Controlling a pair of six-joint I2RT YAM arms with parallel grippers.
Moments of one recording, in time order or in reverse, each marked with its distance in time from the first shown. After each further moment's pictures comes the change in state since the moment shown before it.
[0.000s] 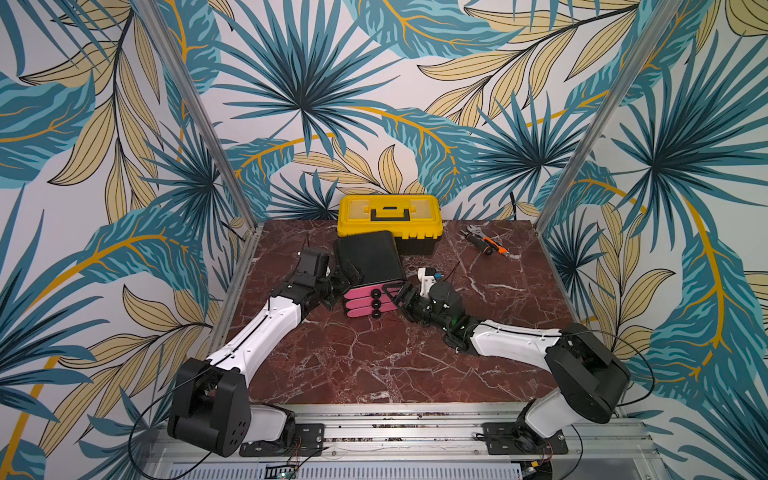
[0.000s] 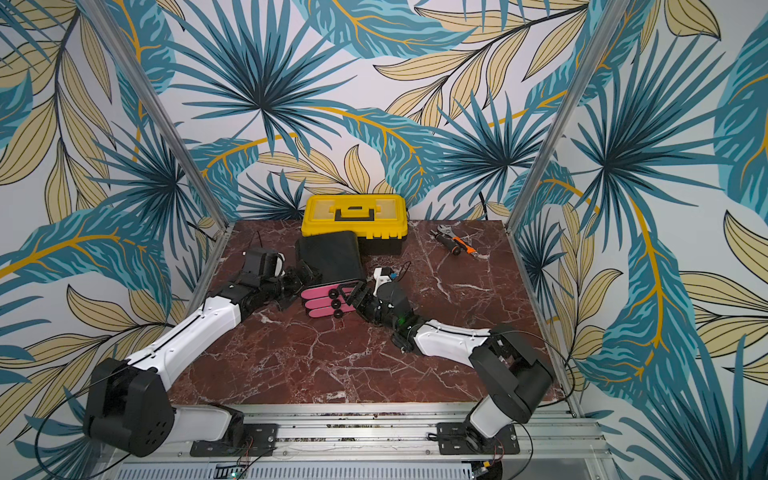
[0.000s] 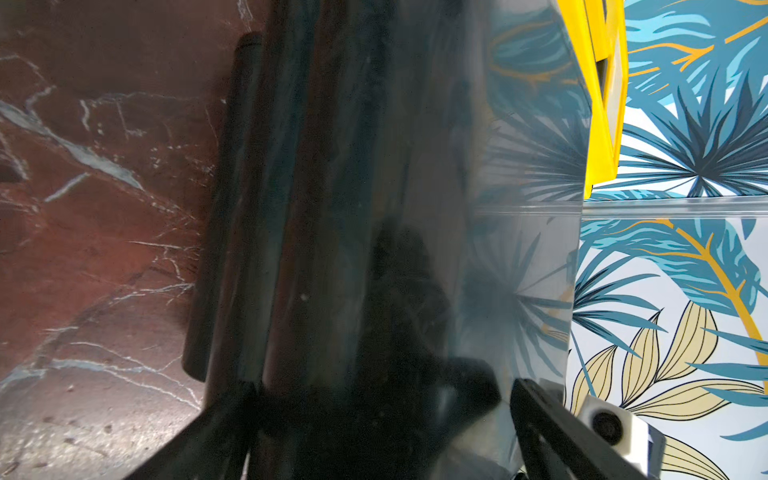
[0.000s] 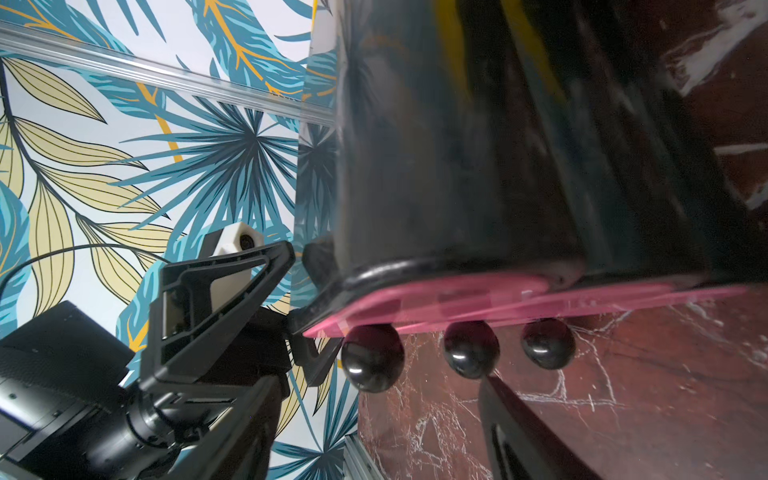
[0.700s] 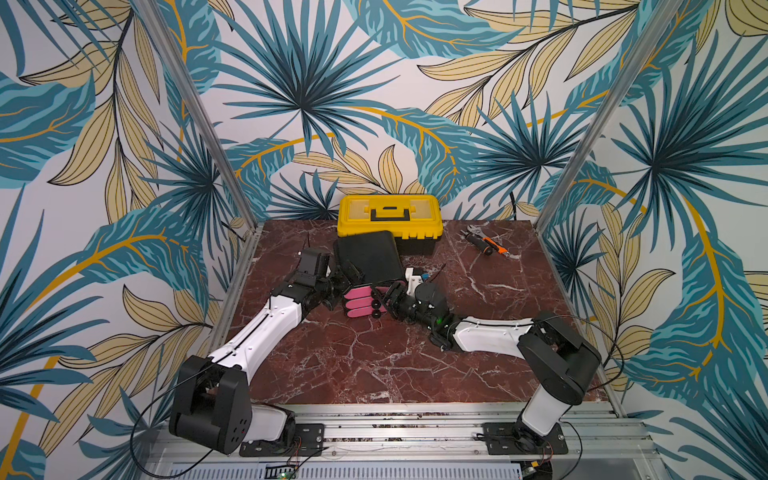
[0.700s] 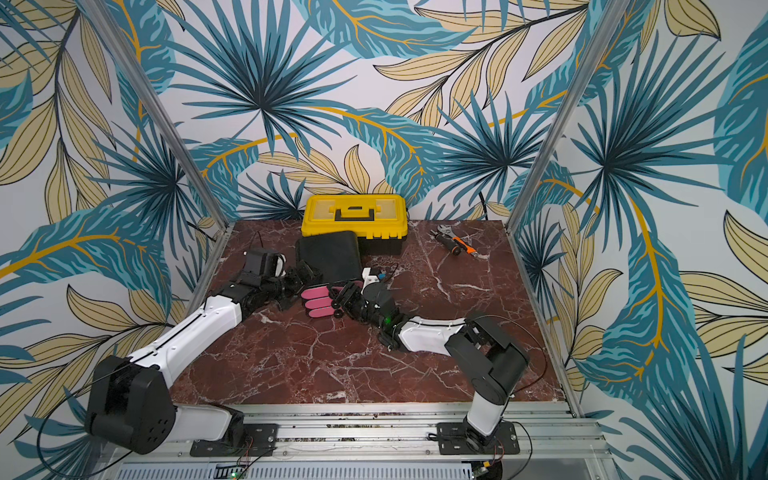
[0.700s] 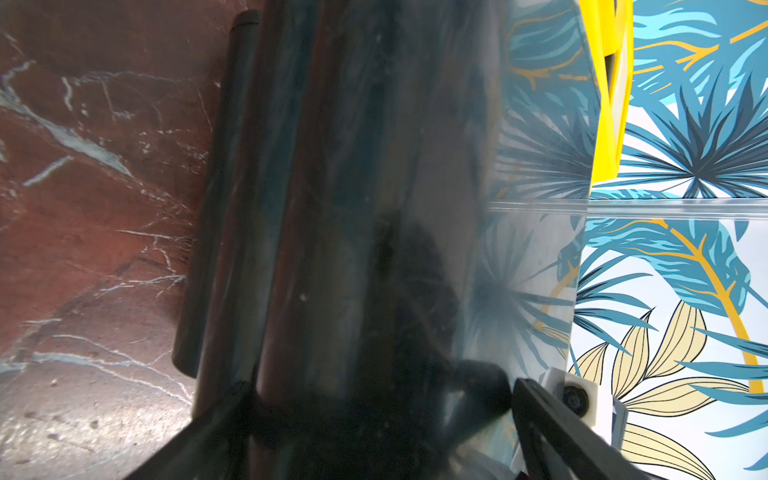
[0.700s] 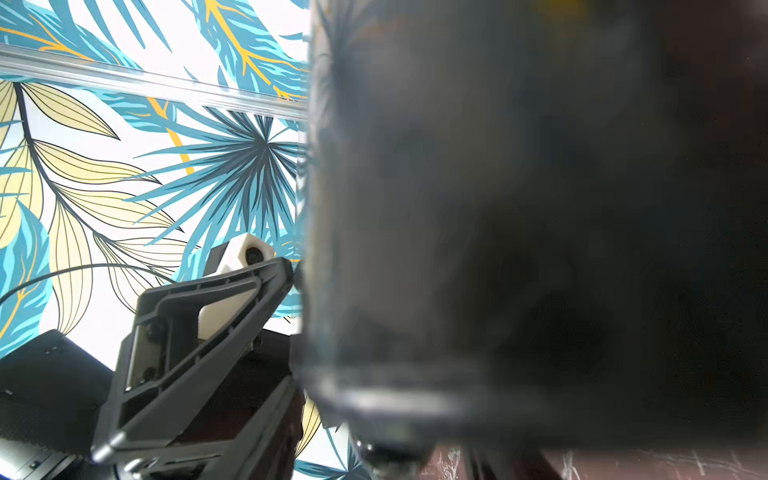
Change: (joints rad) left arm -0.001 0.014 0.000 0.004 0.026 -0.015; right arm 0.046 0.136 0.092 0.098 0.043 0.074
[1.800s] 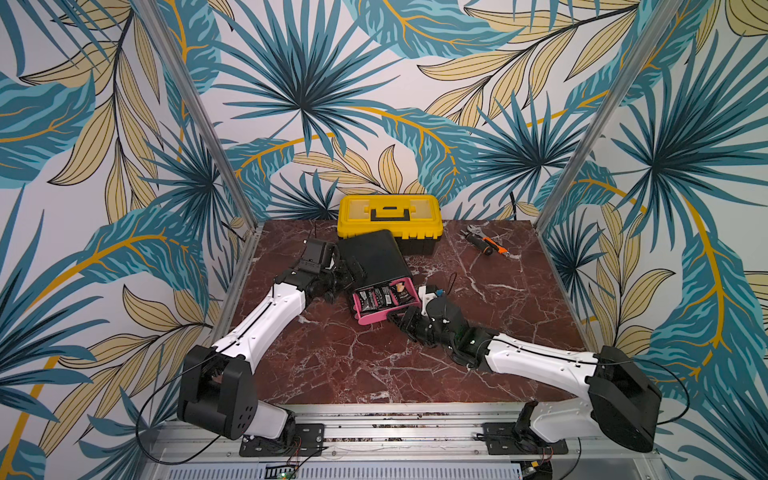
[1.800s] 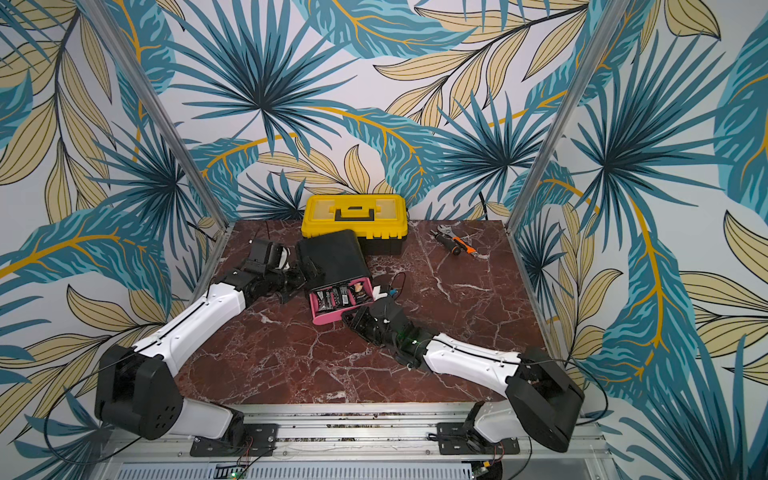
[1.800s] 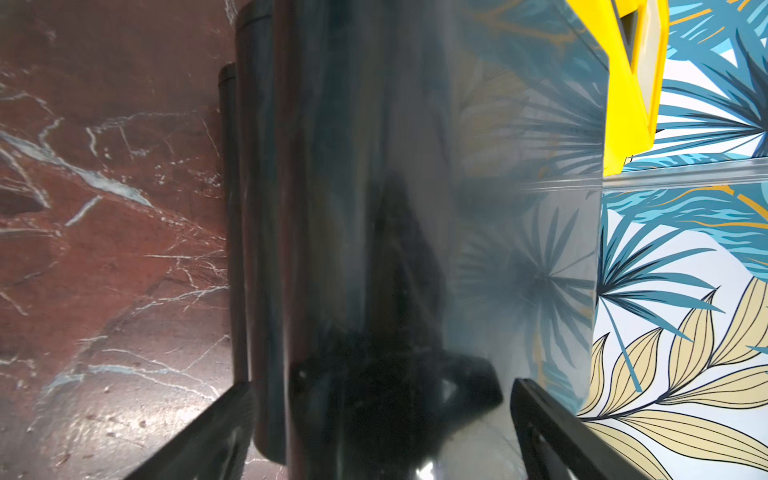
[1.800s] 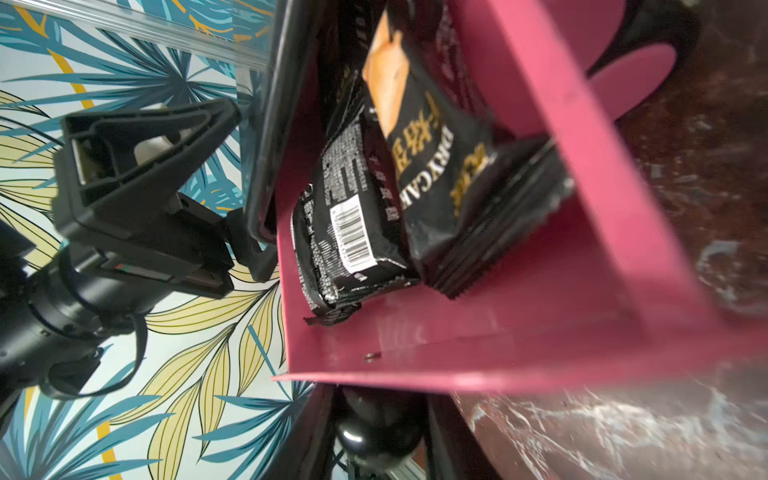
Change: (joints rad) left arm -0.011 0.069 0.145 -0.155 -0.035 0.129; right arm 0.090 -0.386 -0.141 -0.497 0.056 -0.073
